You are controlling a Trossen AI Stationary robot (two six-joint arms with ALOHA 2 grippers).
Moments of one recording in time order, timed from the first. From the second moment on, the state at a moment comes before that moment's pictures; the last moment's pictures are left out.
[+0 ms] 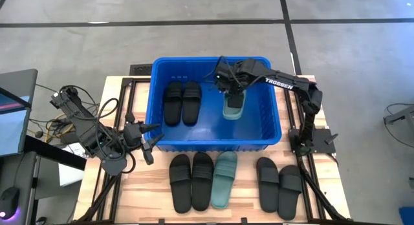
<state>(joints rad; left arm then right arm) -0.76 1.08 1.11 -0.73 -1.22 -0.69 -0.35 1.89 1.91 -1.38 0.26 -0.35</state>
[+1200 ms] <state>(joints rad) -0.76 1.08 1.11 -0.73 -1.35 -0.80 -0.63 1.65 1.22 -0.75 0.08 -0.63</state>
